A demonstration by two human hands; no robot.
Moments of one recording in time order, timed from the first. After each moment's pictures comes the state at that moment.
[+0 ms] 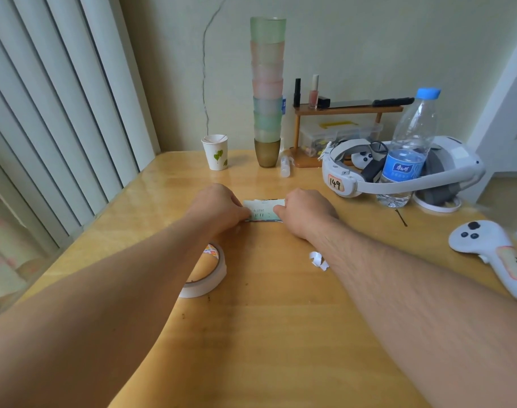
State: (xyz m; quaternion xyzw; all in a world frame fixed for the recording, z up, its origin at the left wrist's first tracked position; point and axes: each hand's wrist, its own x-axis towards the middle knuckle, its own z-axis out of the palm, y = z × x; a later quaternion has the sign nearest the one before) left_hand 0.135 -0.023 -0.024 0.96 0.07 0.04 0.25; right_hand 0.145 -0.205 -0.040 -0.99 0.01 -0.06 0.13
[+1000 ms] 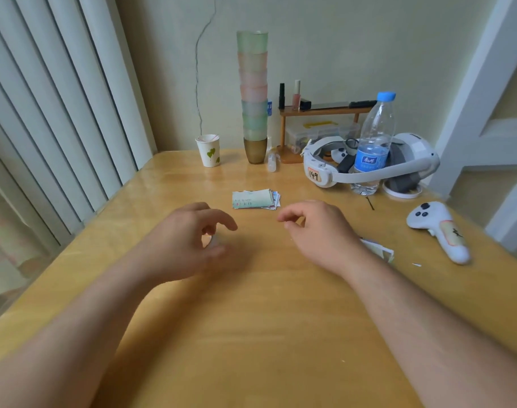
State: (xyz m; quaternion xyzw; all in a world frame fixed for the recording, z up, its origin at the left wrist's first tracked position) left_hand -0.023 0.010 -0.005 0.95 -0.21 0.09 0.21; right_hand -0.007 -0.250 -0.016 -0.93 -0.09 -0.11 0.34
